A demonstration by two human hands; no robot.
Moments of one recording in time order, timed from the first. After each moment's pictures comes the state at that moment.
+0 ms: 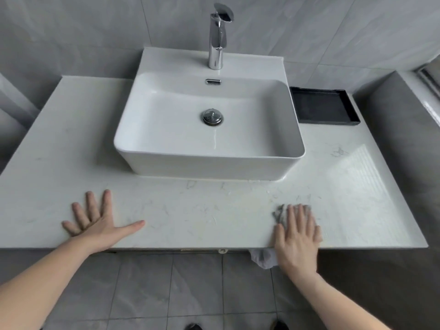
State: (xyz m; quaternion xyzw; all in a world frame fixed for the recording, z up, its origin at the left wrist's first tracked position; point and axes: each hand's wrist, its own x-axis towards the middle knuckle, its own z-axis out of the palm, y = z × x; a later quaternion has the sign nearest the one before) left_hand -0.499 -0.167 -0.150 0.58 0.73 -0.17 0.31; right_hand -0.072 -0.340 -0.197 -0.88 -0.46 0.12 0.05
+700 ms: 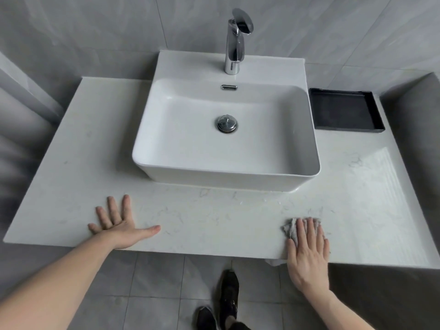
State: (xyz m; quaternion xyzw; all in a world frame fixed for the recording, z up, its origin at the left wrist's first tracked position) left_hand -0.487 -0.145 -0.118 0.53 0.71 -0.30 0.35; right_hand -0.059 -0.345 -0.194 -0.86 -0.48 0.15 0.02
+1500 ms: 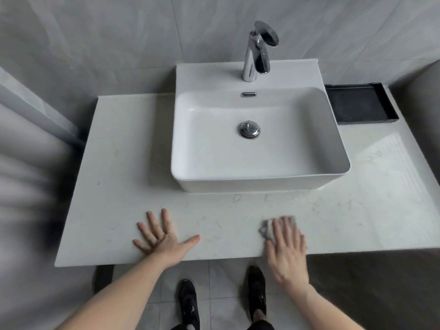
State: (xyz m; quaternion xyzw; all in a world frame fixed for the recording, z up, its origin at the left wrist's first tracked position) left_hand -0.504 -0.149 -0.128 0.57 0.70 -0.23 0.37; right_hand -0.212 -0.306 -0.187 -0.84 -0.51 0.20 0.01
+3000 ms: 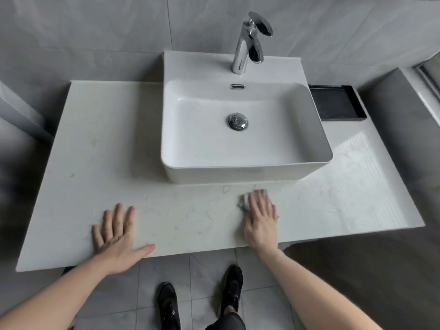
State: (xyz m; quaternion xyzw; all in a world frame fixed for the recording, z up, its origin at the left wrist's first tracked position) left_hand -0.601 -0.138 -0.157 0.70 0.61 -0.24 0.28; right_hand -0.235 -0.249 -0.197 -0.83 -0.53 0.15 0.12
